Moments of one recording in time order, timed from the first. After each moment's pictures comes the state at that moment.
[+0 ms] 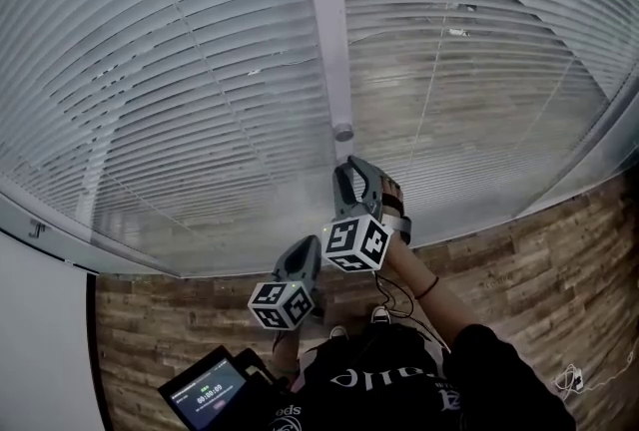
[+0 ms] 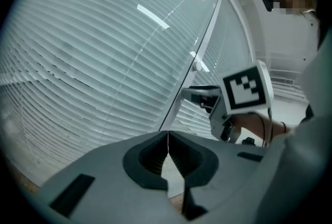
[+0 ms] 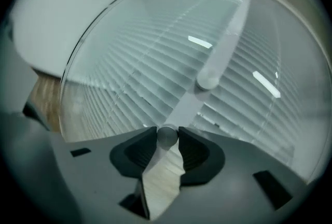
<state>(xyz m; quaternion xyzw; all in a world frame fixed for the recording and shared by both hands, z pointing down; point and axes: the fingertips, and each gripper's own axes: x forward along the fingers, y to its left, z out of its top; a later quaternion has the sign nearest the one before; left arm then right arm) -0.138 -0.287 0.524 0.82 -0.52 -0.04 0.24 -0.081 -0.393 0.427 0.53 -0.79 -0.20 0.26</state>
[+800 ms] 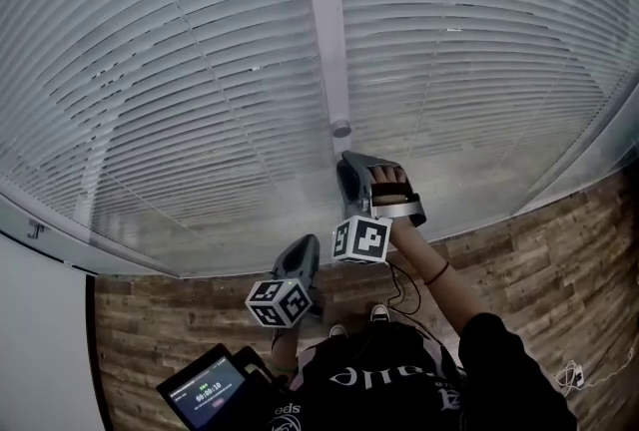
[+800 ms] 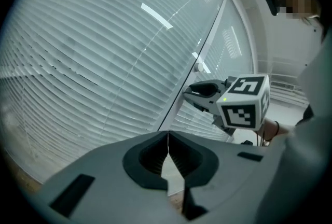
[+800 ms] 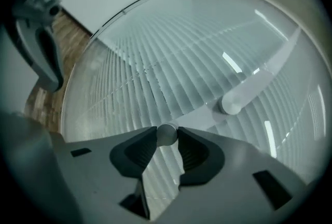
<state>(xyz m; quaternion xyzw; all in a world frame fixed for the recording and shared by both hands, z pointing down) -0.139 -0.280 0.524 0.81 -0.52 -0.05 0.26 -0.083 -0.391 0.431 0.44 -0.71 -0.40 0.39</state>
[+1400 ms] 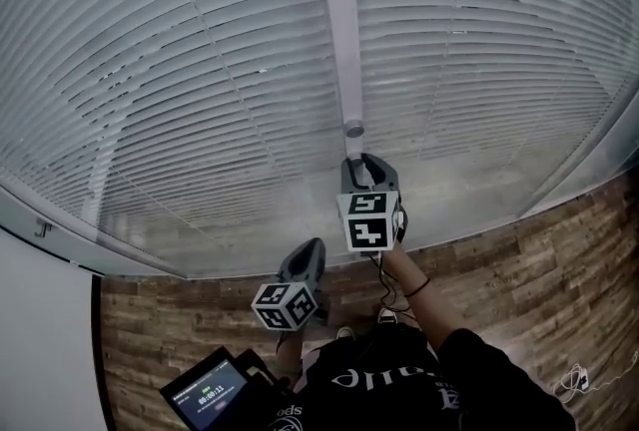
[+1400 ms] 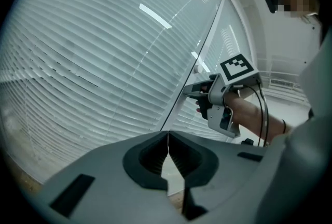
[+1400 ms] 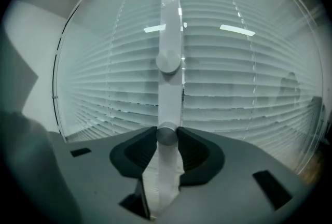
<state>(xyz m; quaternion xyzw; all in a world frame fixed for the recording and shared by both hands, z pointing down) -0.151 -0.269 0.524 0.82 -0.52 -0.05 0.25 -0.070 -0.399 0.424 0.58 -0.80 0.05 0.14</state>
